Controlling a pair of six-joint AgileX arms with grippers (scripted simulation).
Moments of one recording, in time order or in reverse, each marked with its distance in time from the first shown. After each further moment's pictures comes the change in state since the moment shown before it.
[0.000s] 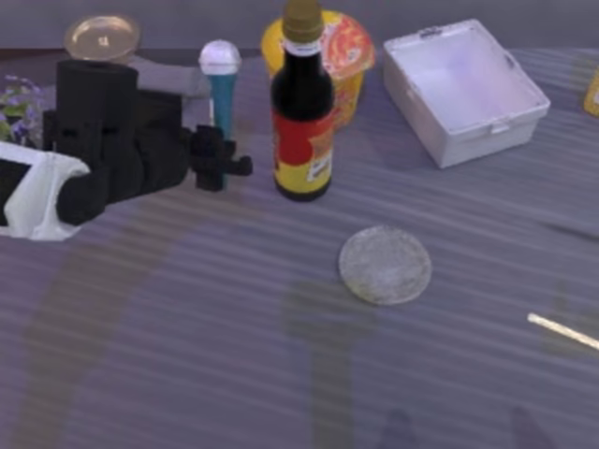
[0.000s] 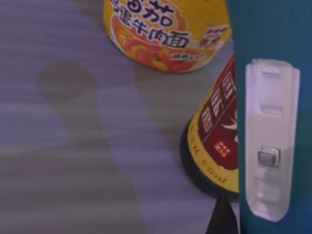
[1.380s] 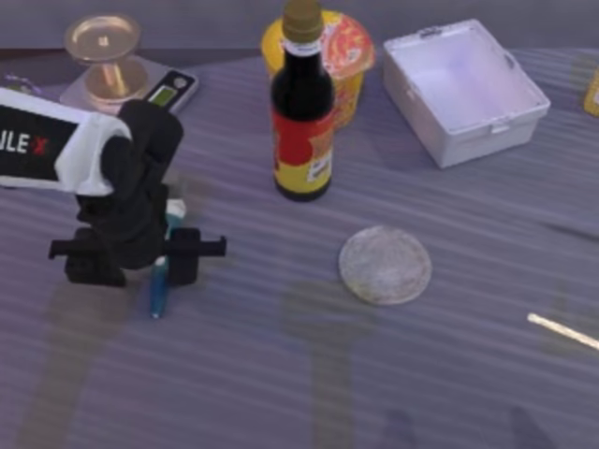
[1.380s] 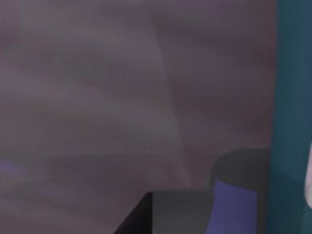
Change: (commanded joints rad) left arm -0.026 0.246 0.208 -0.848 -0.330 -0.189; right arm 0.000 0.000 0.000 0.000 0.000 0.000
